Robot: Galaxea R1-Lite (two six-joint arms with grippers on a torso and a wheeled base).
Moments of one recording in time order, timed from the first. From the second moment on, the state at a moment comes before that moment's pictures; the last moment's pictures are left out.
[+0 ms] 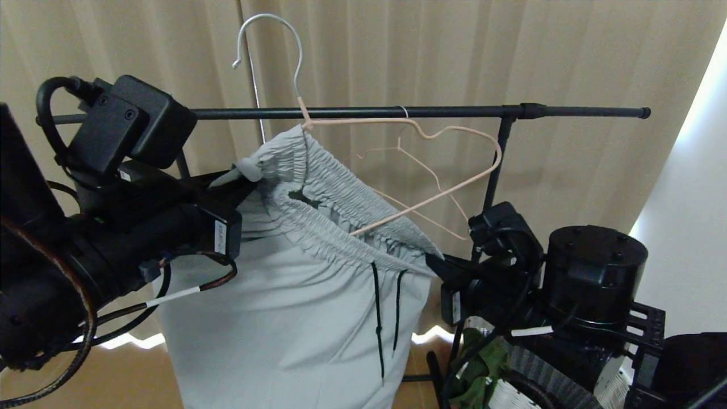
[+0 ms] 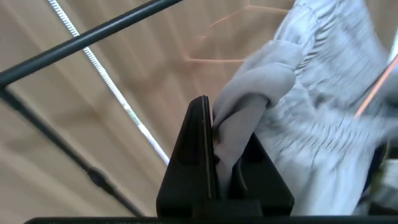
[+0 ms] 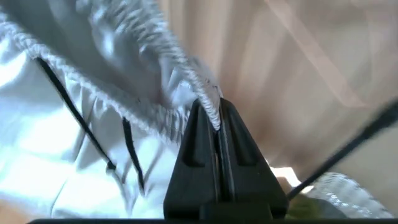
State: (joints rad) left arm -0.61 1.35 -0.73 -0.59 0.28 0.36; right arm 0.74 1.74 -0.60 -0.91 -0.26 0.07
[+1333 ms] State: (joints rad) left arm -0.42 1.31 -0.43 -0.66 0.28 0.74; right arm 0.56 1.66 -0.67 -0.90 -0.22 0.07
